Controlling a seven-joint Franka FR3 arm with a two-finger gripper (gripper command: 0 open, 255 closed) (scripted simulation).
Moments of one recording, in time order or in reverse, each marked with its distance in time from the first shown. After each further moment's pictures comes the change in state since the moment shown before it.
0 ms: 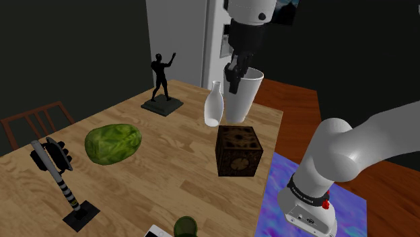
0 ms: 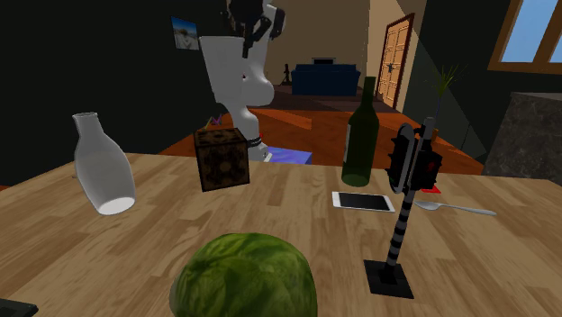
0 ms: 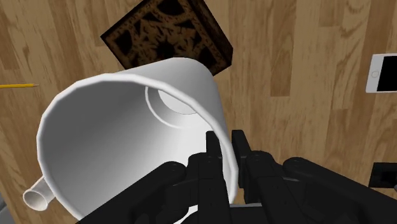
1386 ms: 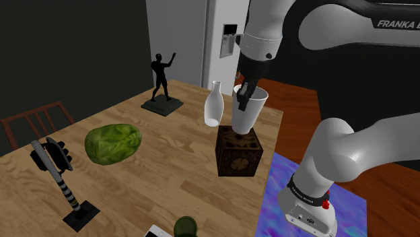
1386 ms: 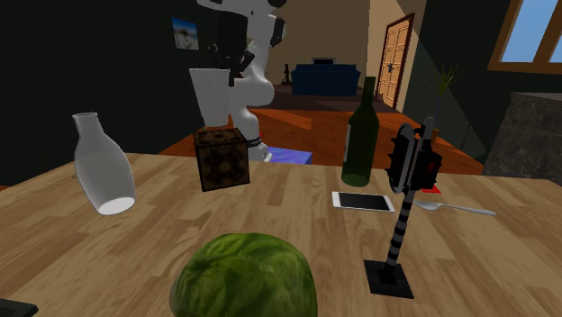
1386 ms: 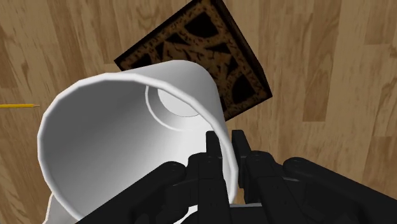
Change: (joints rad) arm 0.020 -0.163 -0.085 -0.309 -0.021 0.144 -0.085
